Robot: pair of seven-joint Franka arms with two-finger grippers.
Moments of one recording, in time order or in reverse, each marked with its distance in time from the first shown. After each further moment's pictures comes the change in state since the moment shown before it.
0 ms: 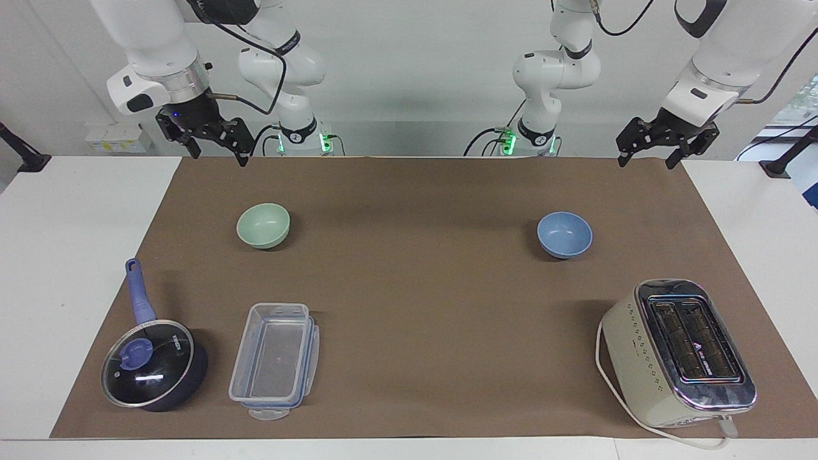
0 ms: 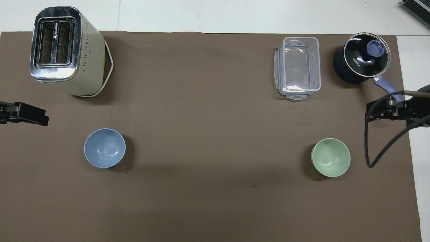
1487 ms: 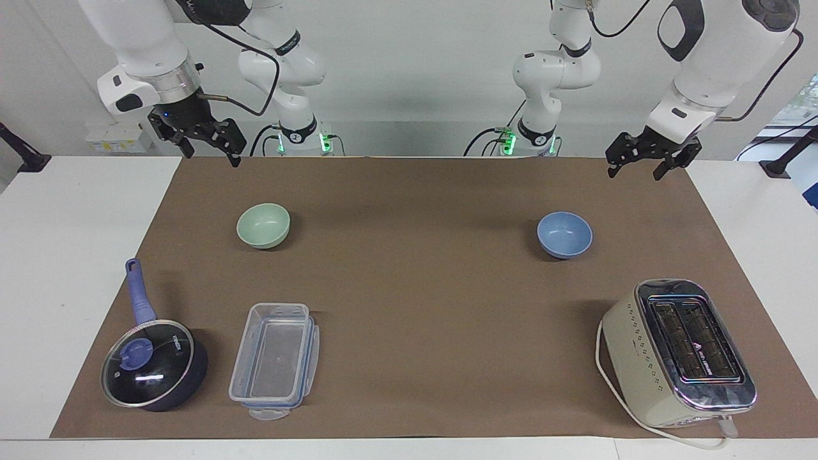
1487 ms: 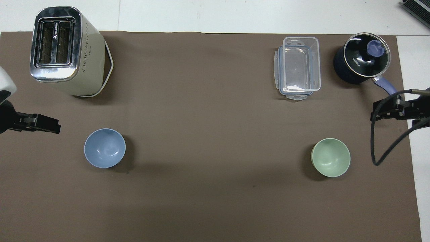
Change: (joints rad) left arm 0.001 -0.071 0.005 -0.230 0.000 0.165 0.021; right arm -0.017 0.000 -0.008 0.000 0.000 0.000 0.000
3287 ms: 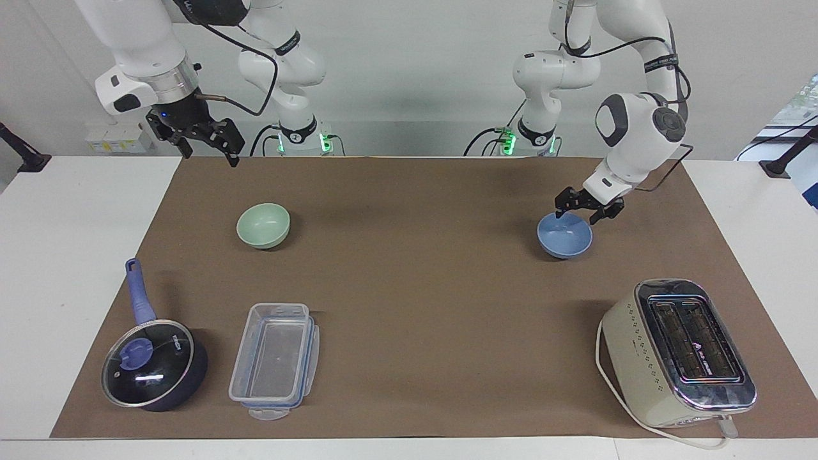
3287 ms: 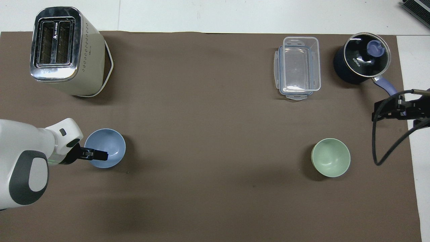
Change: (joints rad) left arm 0.014 -0.034 -0.002 -0.621 -0.164 0.540 0.164; right arm -0.006 0.000 0.000 -0.001 0.000 0.000 -0.008
